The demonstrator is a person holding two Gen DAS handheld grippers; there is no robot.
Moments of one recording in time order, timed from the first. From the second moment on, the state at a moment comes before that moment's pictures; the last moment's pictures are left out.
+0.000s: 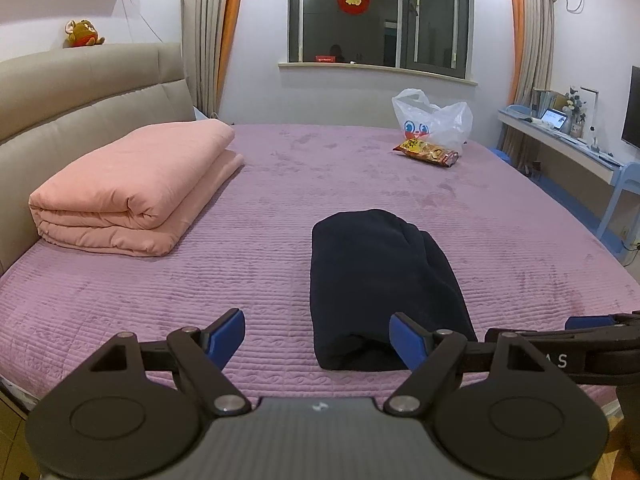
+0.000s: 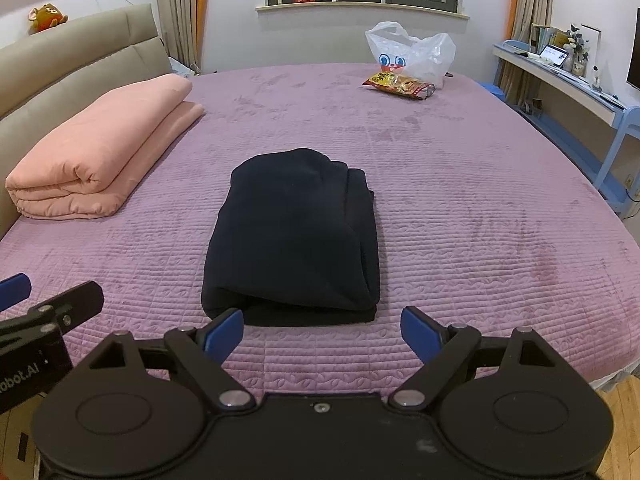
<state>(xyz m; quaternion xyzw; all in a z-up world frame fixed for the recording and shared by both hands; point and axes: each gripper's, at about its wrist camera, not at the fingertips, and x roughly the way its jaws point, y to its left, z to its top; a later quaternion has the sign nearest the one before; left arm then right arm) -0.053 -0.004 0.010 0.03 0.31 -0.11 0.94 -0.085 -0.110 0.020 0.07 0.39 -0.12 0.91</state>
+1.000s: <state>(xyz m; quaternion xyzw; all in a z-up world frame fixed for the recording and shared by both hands) -0.057 -0.004 0.013 0.03 0.30 -0.10 0.95 -0.090 -0.109 0.020 0.07 0.39 -0.11 0.91</state>
